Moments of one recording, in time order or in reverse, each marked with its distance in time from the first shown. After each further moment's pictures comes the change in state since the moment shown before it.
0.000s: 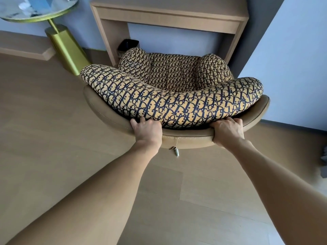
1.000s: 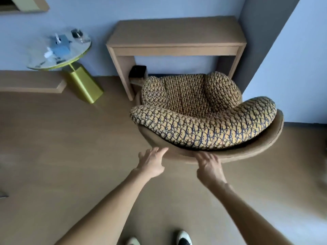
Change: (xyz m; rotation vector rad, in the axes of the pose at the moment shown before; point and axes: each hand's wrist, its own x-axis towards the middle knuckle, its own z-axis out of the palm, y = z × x) left_hand 0.020 -0.232 -0.102 -0.179 -0.338 0.346; right_hand -0.063 -0.233 -0.085 0.431 0.132 -0.022
